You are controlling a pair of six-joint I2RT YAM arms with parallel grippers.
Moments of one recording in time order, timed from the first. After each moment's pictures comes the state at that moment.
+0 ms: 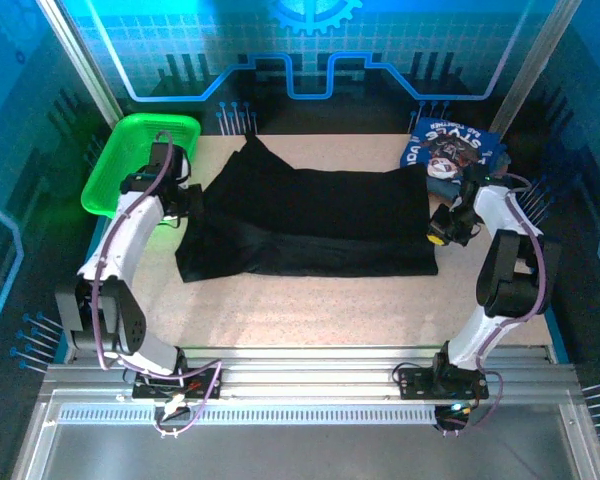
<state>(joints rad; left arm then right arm) 0.01 1.53 1.35 -0.87 -0.02 -0.25 -0.20 1.77 1.32 -1.00 -0.25 0.44</state>
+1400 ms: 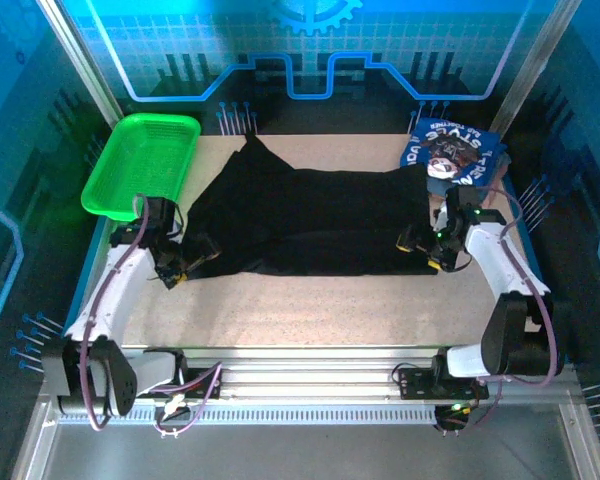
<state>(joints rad) 0.05 1.21 0.93 -1.00 0.22 -0.64 -0.06 1.40 0.99 -0.90 -0.30 0.41</state>
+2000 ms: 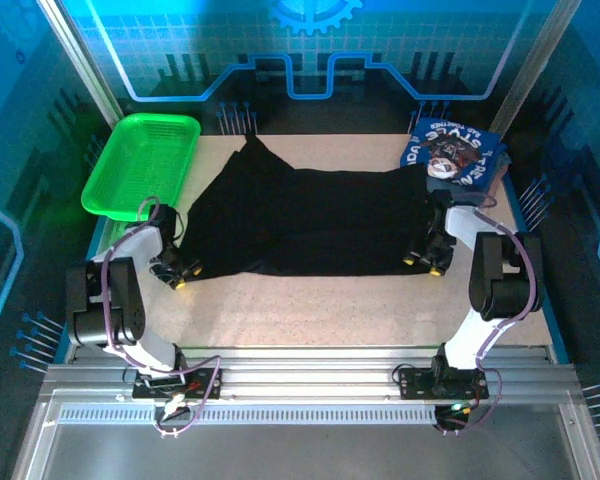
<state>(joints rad) 0.18 1.58 0.88 -0.78 0.07 -0.61 -0.02 1.76 1.07 -0.86 -0.02 0.46</state>
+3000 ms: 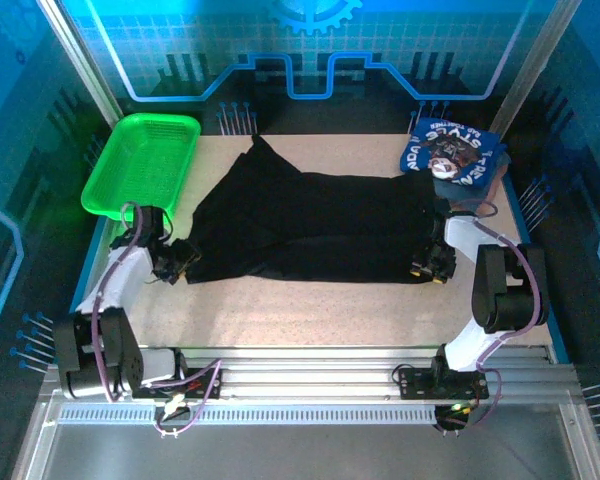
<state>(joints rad) 0.19 1.31 0.78 -0.70 0.23 -0.68 -0.01 1.66 0.96 -0.86 0.06 0.47</state>
